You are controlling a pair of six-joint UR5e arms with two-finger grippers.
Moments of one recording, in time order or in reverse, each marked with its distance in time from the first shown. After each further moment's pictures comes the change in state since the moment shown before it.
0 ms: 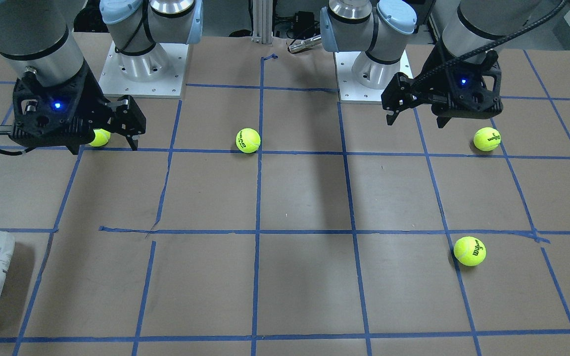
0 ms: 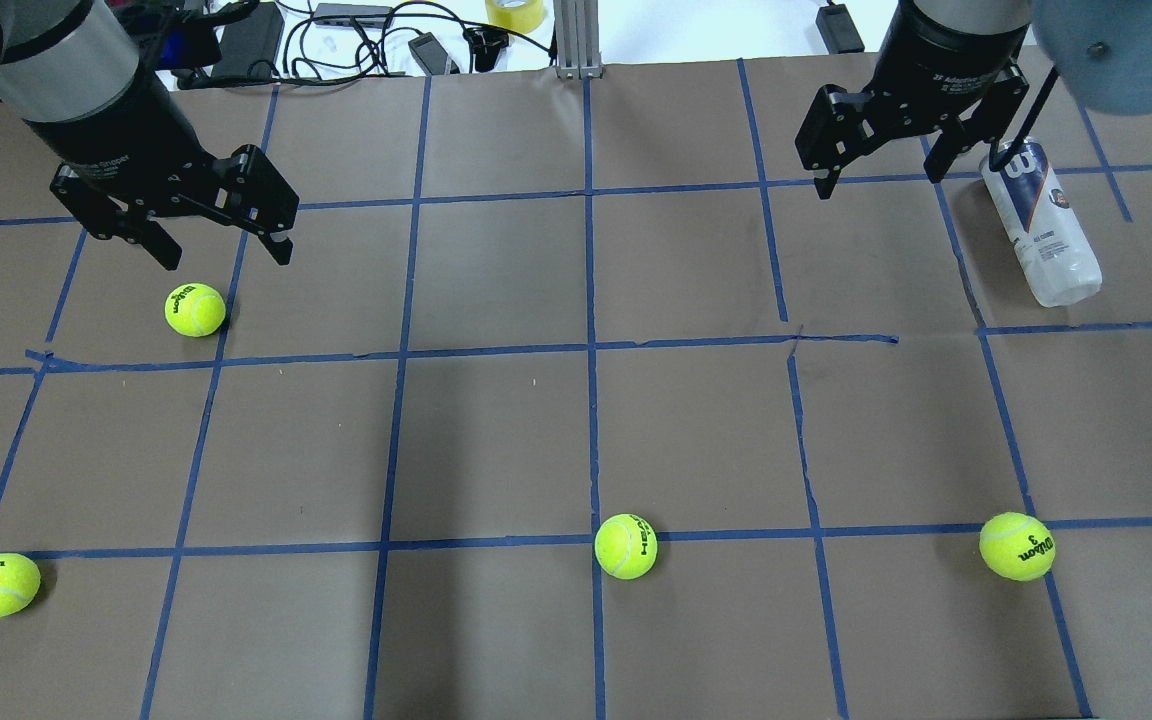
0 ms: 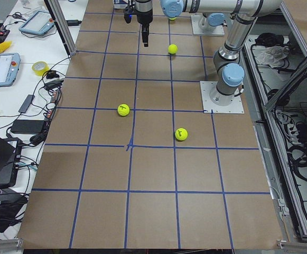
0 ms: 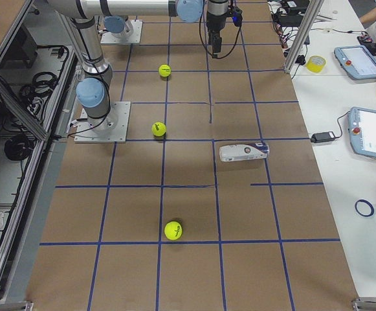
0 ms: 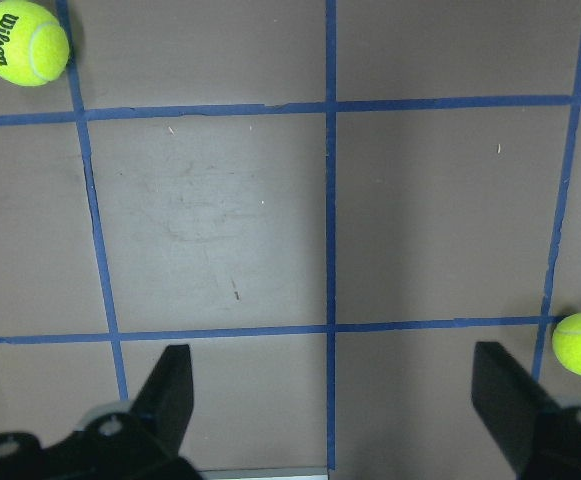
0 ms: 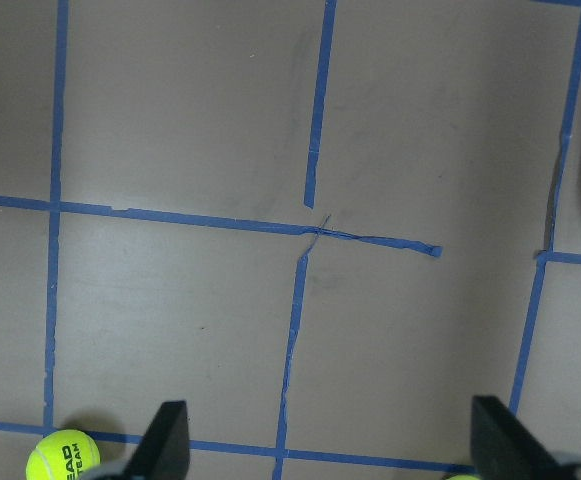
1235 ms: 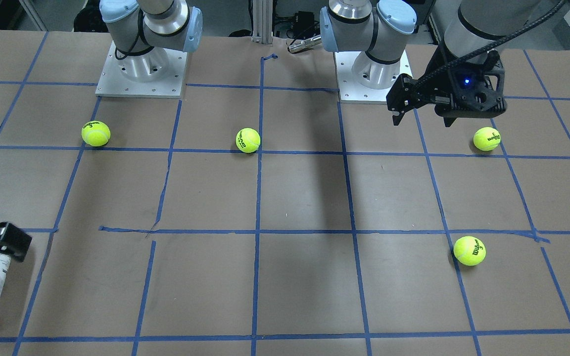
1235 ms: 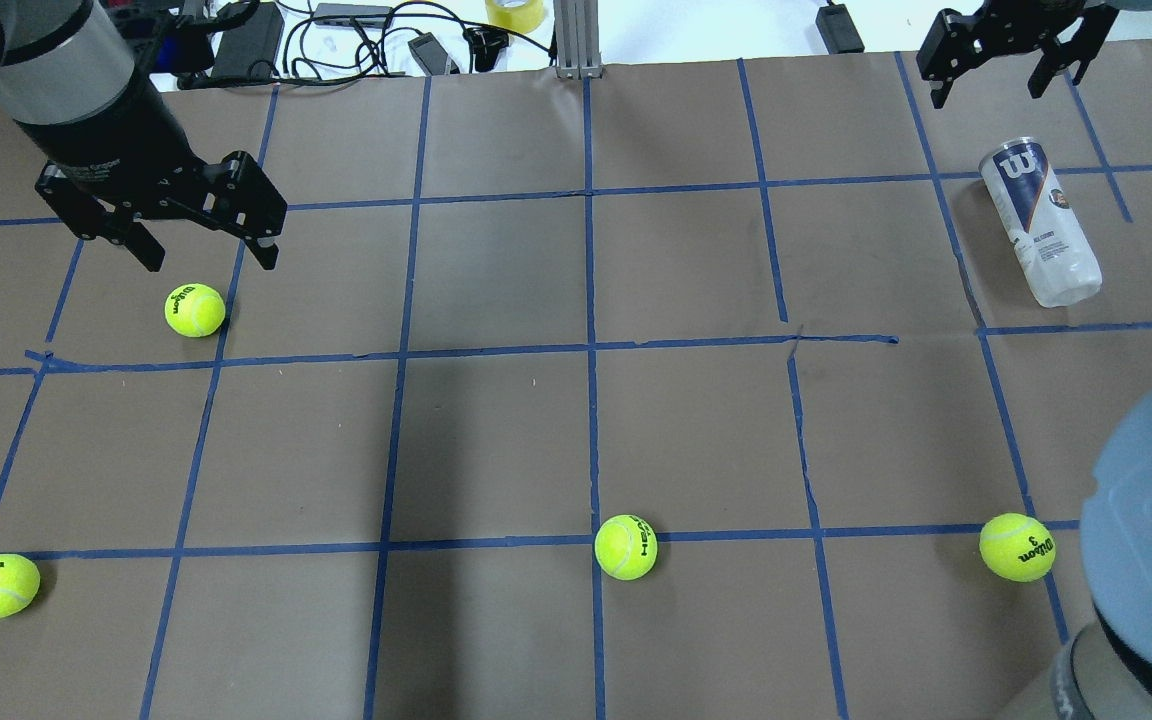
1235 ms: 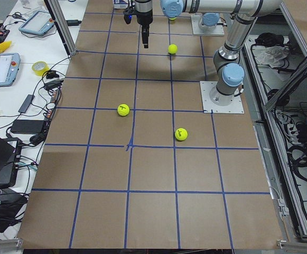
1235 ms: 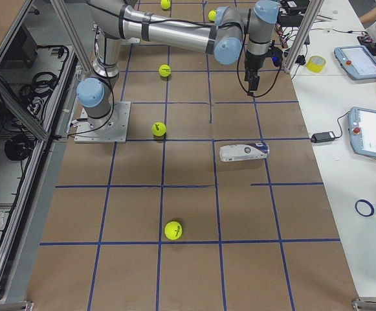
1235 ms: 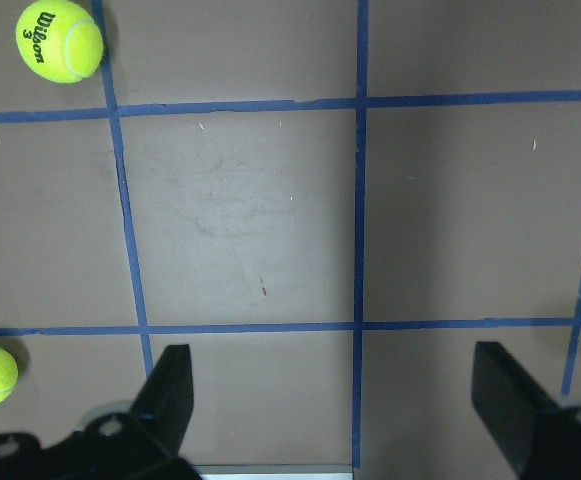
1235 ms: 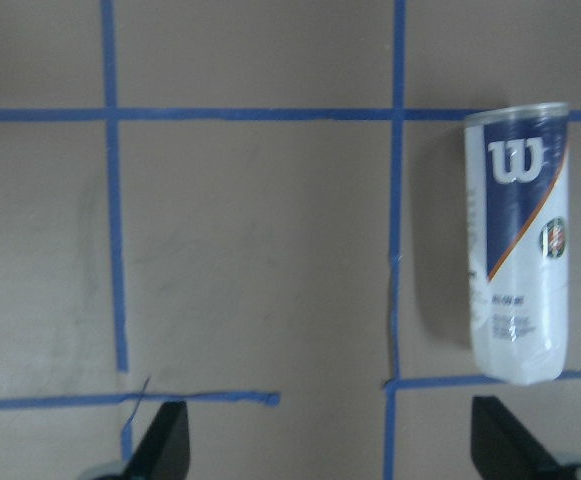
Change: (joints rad) left arm -0.001 -0.001 -0.002 0.001 0.049 0.000; right arm -0.216 0.372 -0.283 -0.163 -0.097 -0.097
